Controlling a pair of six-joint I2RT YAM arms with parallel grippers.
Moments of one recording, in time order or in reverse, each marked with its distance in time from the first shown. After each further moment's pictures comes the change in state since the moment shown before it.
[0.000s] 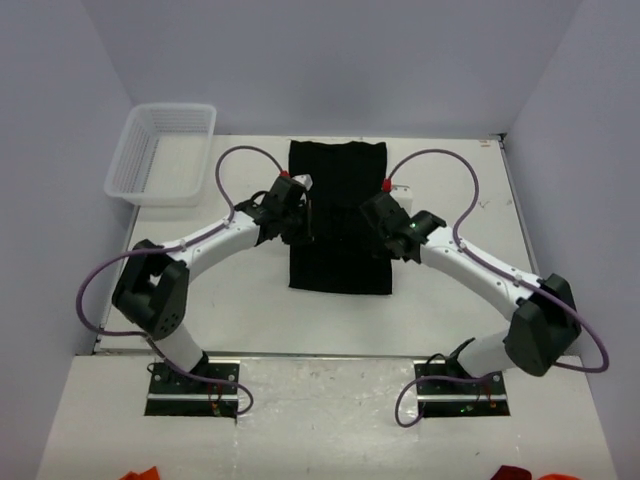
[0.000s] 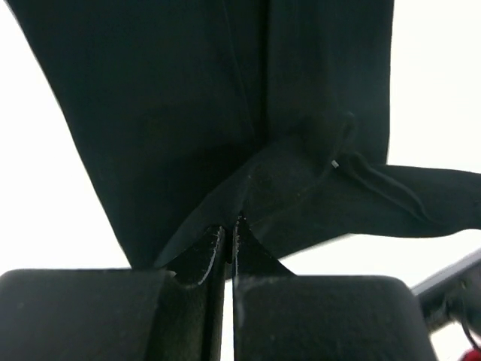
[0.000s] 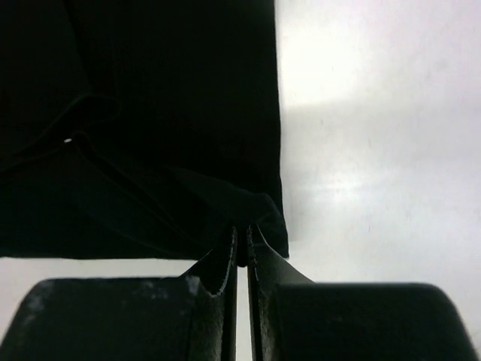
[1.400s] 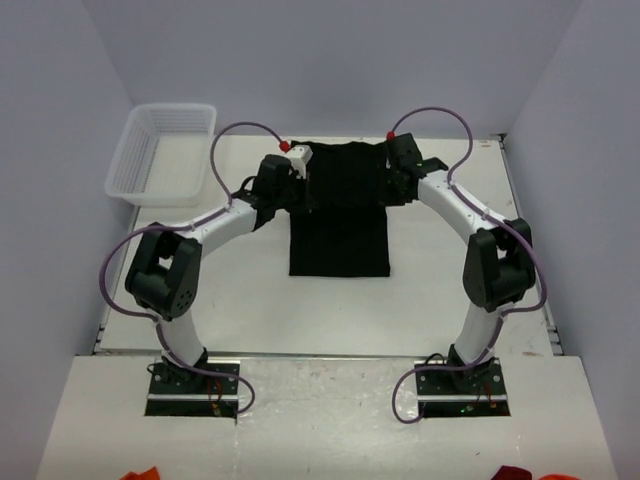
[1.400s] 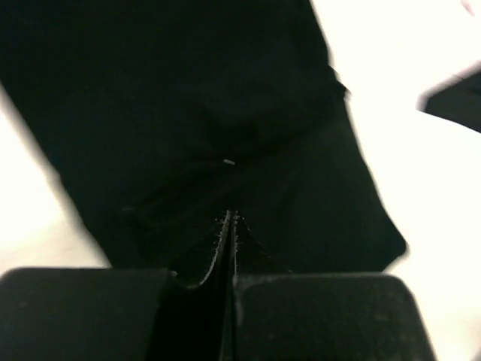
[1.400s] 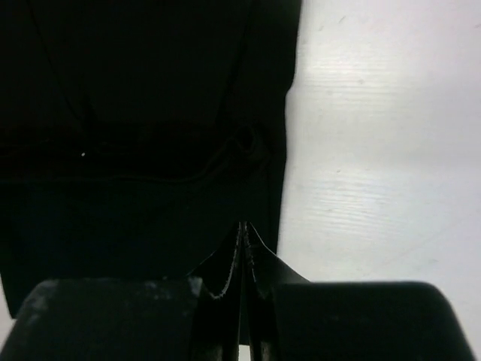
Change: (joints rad) left arm 0.147 0.138 0.103 0.345 0.039 0.261; right arm -0.354 0.444 0.443 0.133 -0.286 -0.402
